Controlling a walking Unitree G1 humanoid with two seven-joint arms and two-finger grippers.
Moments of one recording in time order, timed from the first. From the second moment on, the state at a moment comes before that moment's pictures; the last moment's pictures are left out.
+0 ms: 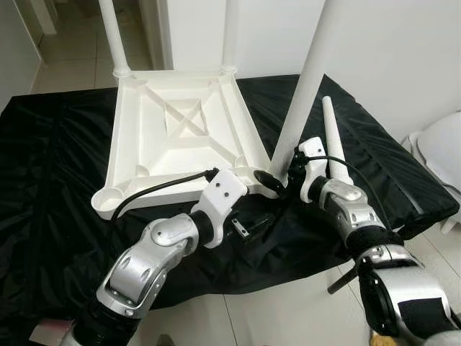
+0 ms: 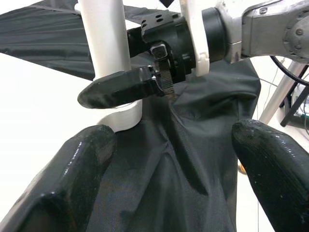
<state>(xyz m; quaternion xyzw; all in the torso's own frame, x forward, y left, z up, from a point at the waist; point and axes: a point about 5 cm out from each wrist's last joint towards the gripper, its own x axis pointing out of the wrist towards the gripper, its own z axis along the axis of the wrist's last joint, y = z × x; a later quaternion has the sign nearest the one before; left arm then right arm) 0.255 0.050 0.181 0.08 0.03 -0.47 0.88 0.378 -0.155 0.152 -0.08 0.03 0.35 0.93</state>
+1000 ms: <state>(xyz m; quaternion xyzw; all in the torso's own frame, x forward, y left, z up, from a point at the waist) 0.256 0.052 0.182 0.08 0.03 -0.47 0.88 0.383 -0.150 0.144 -0.03 0.03 0.23 0.97</state>
